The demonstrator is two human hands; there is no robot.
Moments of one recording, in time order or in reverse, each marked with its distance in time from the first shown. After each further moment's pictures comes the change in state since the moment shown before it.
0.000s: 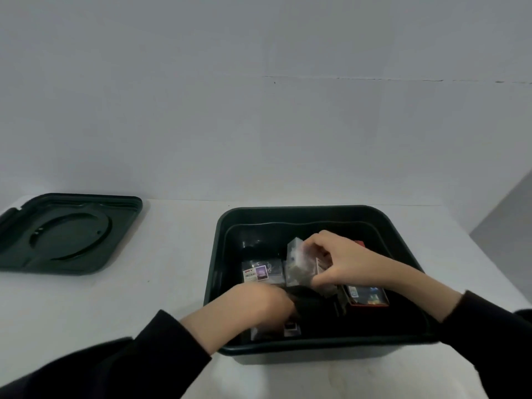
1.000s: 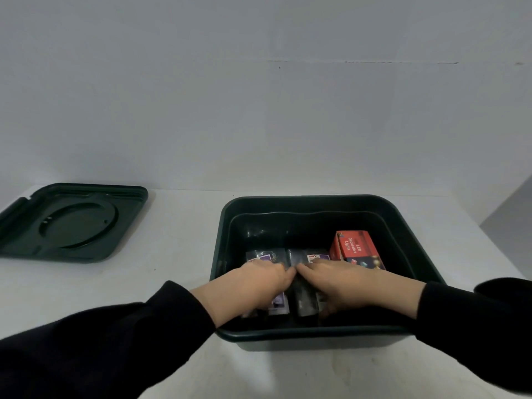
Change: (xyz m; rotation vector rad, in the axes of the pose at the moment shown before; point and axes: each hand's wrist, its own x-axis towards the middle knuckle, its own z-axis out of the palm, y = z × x) left_hand -0.008 -0.007 -0.005 0.074 0.206 -0.151; right_hand 0.016 0.015 0.044 -0.689 -0.339 -0.172
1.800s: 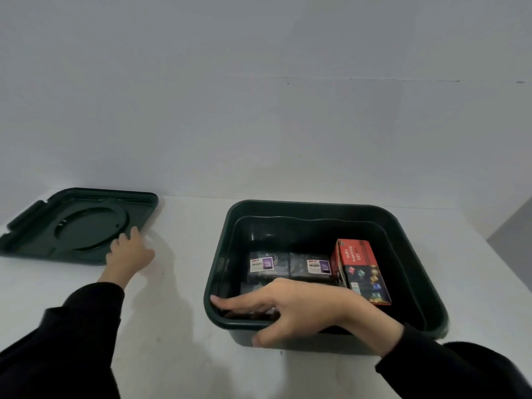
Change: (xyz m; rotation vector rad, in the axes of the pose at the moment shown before) left_hand -0.062 -0.194 0.137 -0.816 0.288 -1.156; right_hand -0.008 -0.071 -0.044 0.770 0.017 -0.359
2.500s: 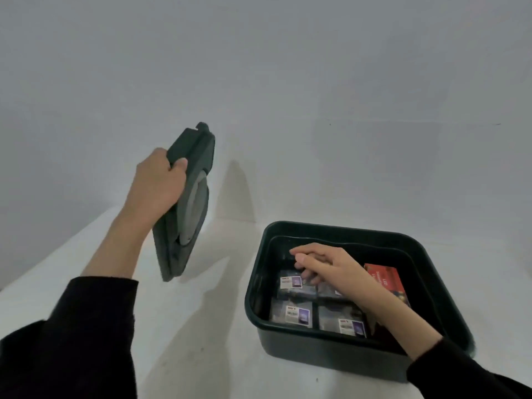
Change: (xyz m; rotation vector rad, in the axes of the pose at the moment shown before) left_hand -0.120 0.057 -0.177 -0.577 0.577 0.329; right_hand 0.017 0.009 -0.030 0.336 0.642 0.075
